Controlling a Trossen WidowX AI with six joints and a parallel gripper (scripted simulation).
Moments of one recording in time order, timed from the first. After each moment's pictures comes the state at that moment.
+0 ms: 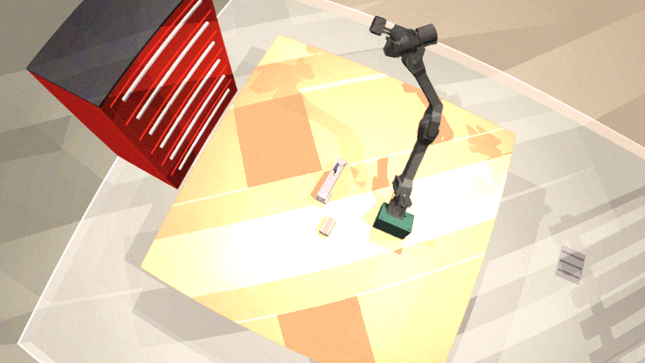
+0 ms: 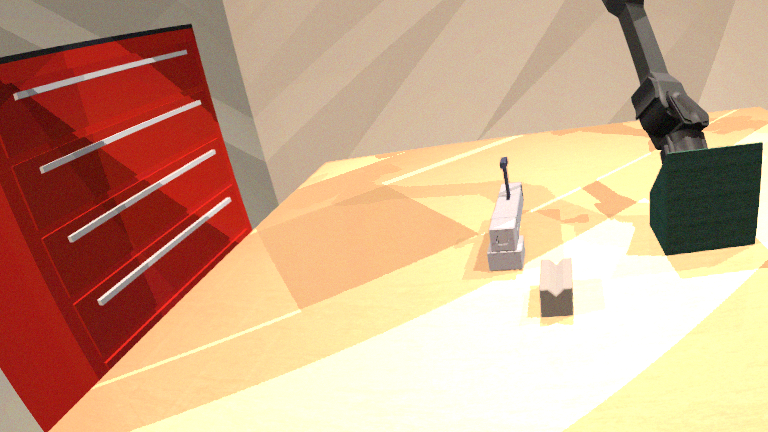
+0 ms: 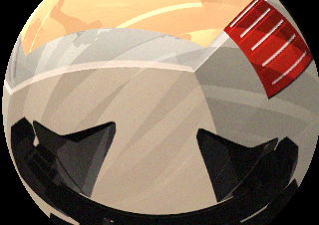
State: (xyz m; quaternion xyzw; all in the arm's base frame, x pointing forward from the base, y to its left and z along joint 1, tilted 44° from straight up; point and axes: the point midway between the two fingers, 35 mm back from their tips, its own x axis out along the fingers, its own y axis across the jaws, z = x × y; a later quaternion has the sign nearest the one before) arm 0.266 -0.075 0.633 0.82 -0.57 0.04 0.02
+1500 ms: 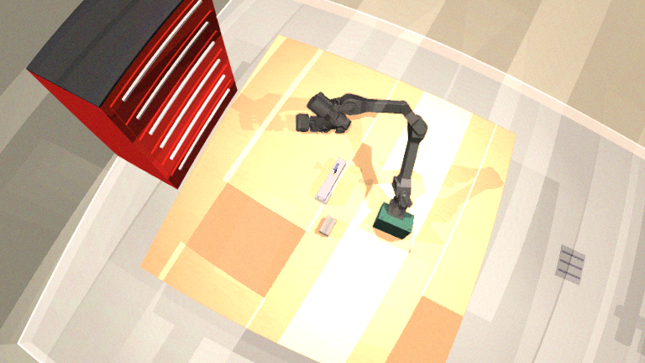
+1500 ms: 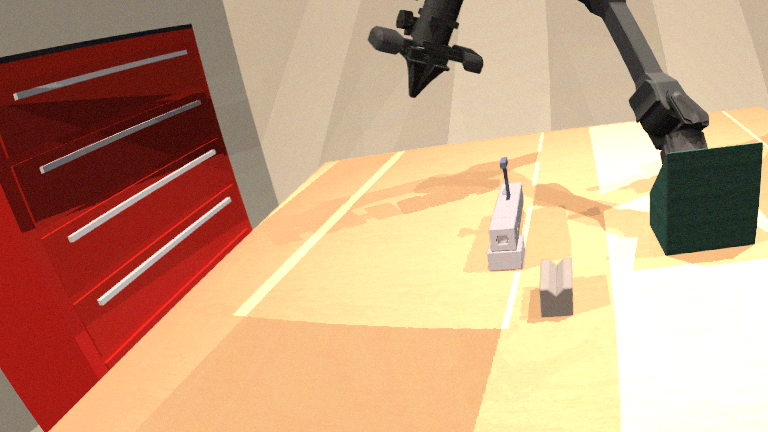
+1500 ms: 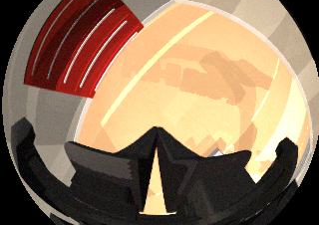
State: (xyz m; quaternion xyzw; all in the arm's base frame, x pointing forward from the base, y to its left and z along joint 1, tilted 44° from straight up) arm 0.403 0.004 0.219 -0.11 -0.28 0.43 -0.85
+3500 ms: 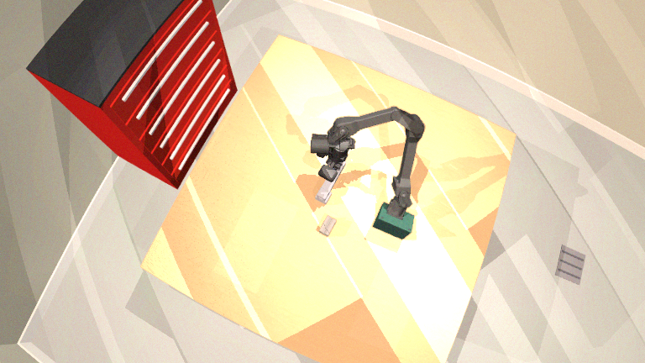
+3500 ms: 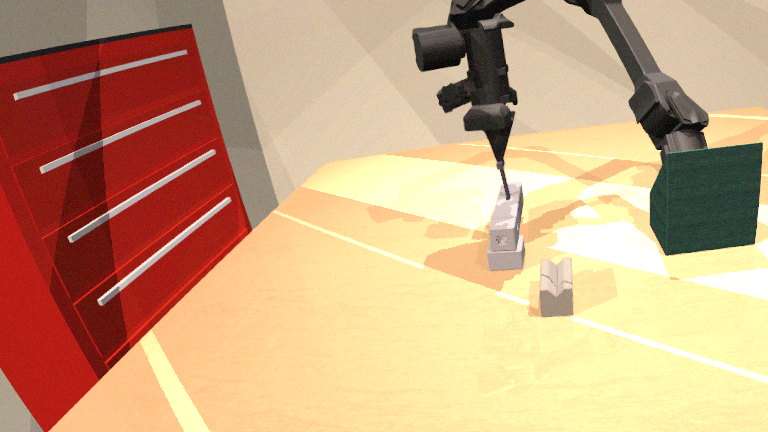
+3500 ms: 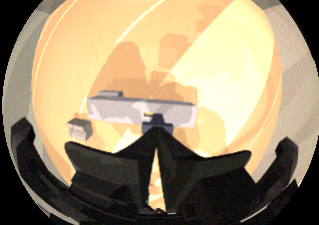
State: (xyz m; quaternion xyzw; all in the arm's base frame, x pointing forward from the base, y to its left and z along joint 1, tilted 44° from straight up) arm 0.287 -0.021 0.098 0.21 -0.64 0.30 -0.67
